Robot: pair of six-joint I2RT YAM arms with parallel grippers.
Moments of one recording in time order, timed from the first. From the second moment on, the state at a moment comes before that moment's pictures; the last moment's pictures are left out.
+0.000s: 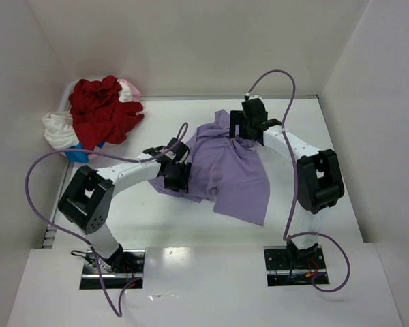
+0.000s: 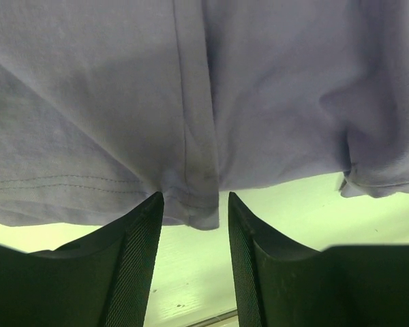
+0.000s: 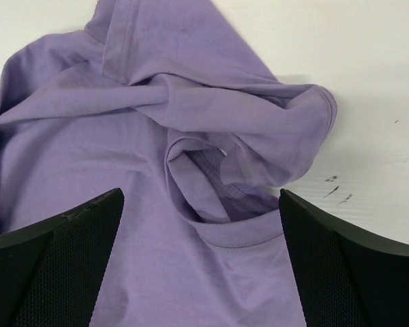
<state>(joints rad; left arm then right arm) -0.58 1.68 1.09 -0.60 0.08 -0.46 0.34 1.82 1.37 -0.30 0.19 0.28</state>
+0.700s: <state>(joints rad) -0.56 1.70 1.03 -0.54 0.13 -0.46 0.34 1.81 1.37 -0.30 0.19 0.28</state>
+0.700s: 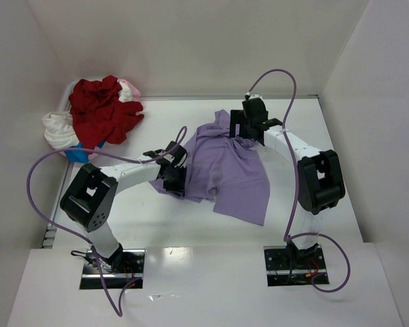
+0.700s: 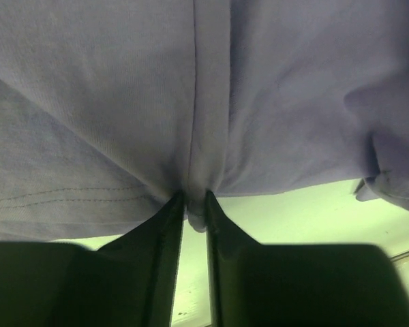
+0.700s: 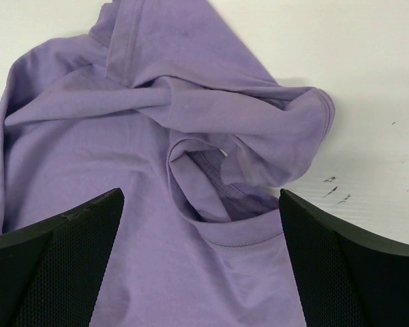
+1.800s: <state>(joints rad) -0.55 1.53 1.44 -0.82 -0.27 -0.35 0.34 1.81 1.39 -0.30 0.14 0.31</state>
